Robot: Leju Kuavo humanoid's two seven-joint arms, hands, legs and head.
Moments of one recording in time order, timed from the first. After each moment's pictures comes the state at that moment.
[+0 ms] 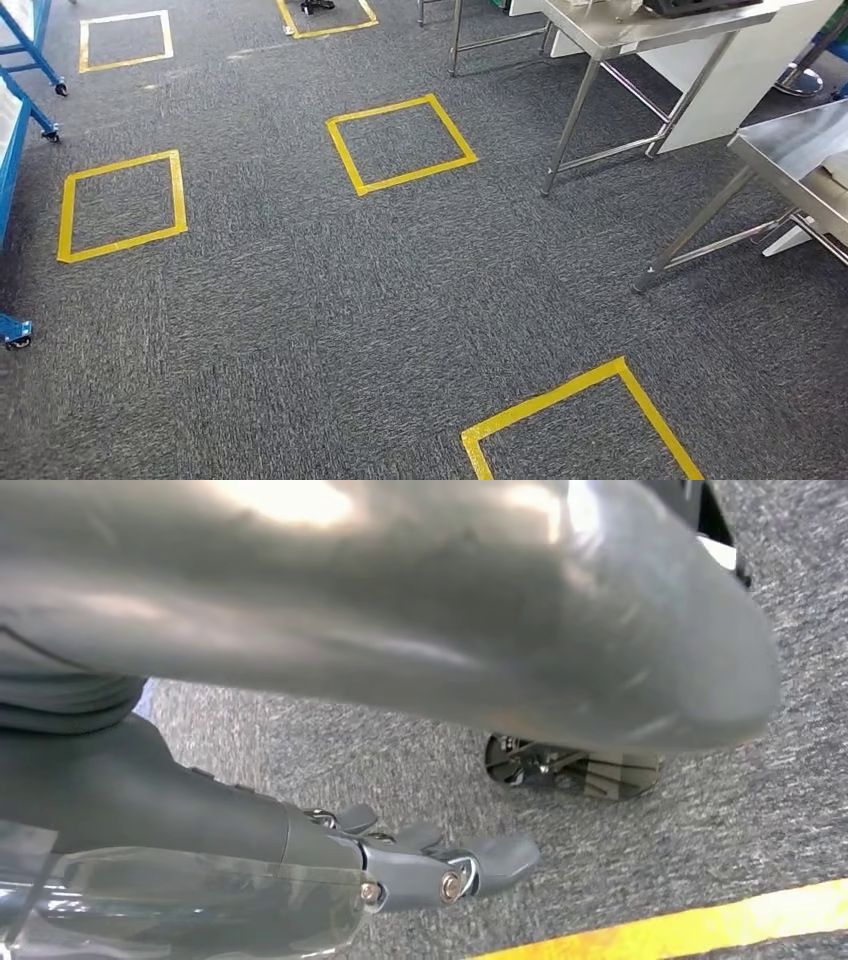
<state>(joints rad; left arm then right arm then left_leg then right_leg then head) -0.08 -0.14 1.36 -0.31 -1.25 -0.02 -0.41 -0.03 0.17 -1.29 -0.32 1.22 0.22 -0.13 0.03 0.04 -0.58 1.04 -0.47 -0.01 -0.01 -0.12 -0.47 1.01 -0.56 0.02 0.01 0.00</state>
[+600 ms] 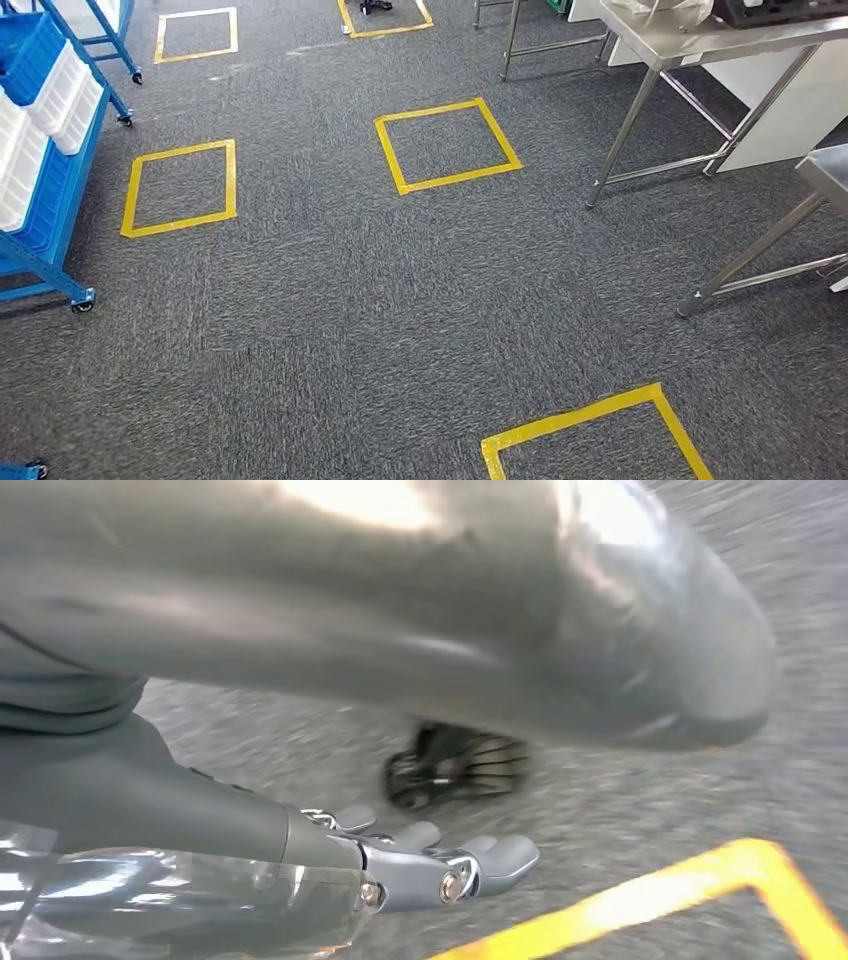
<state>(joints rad) -0.07 -0.14 1.37 -0.31 -1.23 -0.02 -0.43 -0.04 0.17 -1.37 -0.32 1.07 0.35 -0.34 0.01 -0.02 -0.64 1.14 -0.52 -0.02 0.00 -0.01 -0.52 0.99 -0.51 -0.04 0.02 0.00</state>
